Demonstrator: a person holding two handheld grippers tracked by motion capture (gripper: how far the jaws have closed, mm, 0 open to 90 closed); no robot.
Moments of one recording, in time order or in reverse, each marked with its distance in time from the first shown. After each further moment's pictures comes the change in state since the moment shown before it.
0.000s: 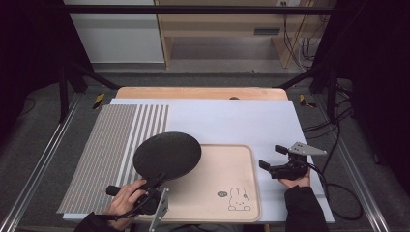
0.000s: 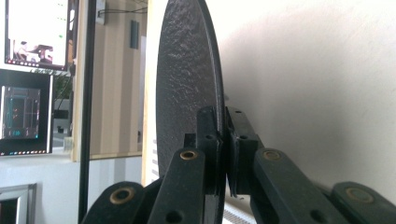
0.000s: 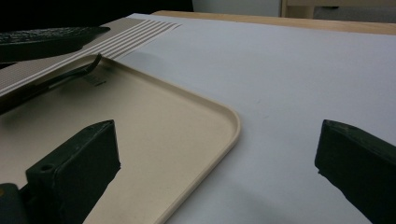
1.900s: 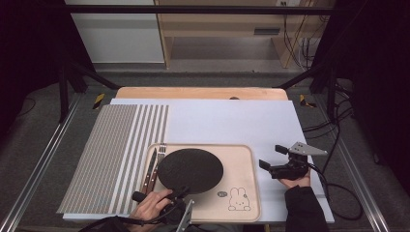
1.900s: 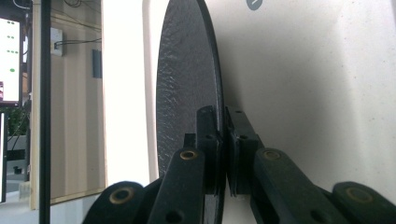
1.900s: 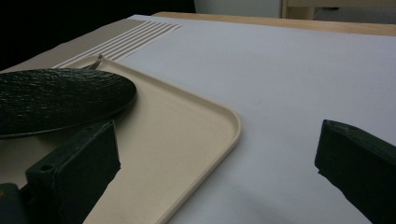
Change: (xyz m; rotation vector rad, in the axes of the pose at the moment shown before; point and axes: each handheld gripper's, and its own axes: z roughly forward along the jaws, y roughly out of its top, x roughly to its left) left arm -0.025 0.045 0.027 -0.075 -0.141 0.050; right arm 0.000 0.000 -0.001 -0.005 0.002 0.000
